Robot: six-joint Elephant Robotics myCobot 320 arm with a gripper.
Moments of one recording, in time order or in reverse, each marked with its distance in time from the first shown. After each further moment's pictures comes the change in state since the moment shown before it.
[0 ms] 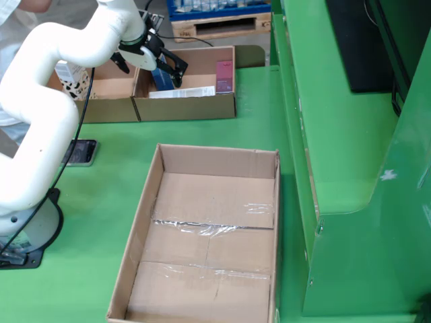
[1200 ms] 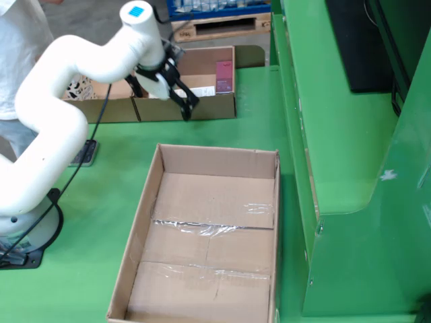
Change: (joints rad) arm -0.126 -0.146 0.136 -0.134 0.019 0.034
